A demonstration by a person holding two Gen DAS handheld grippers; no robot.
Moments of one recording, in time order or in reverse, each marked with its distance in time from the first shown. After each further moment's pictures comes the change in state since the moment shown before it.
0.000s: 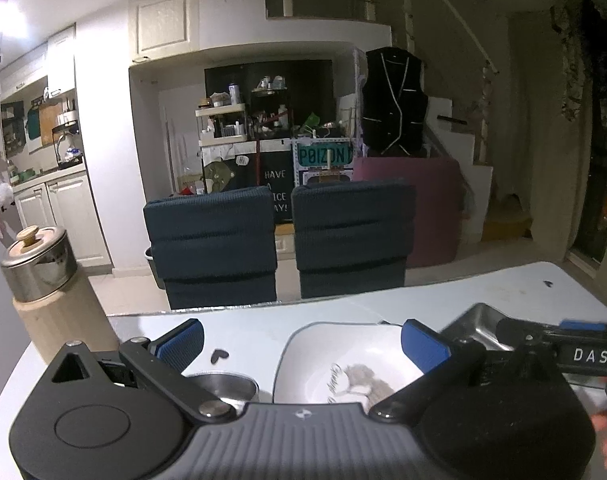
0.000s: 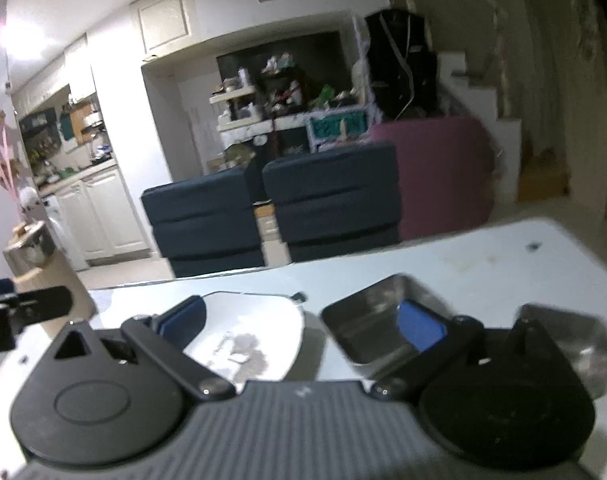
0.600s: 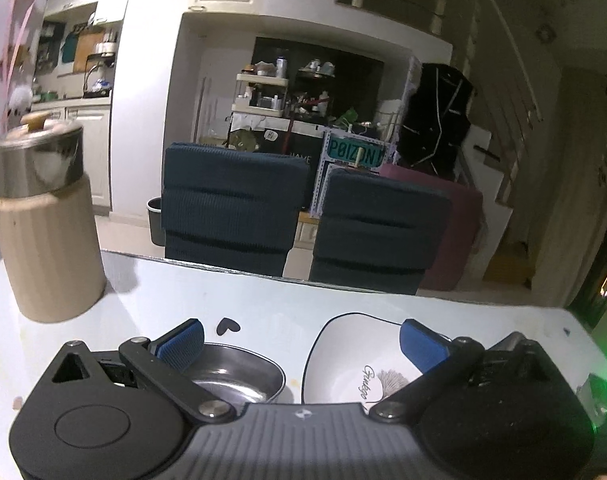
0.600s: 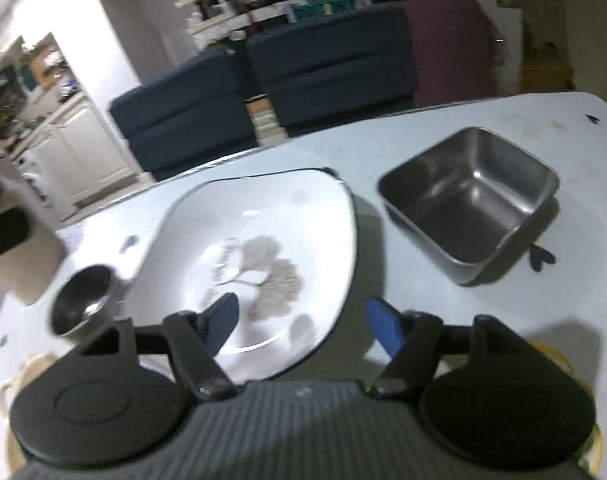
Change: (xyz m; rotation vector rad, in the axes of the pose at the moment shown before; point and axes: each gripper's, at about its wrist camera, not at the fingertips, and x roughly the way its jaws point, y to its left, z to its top) left arm 0.057 0.072 -0.038 -0.261 0.019 -0.033; right arm 0.121 0.038 -0.041 0.088 0.303 -0.109
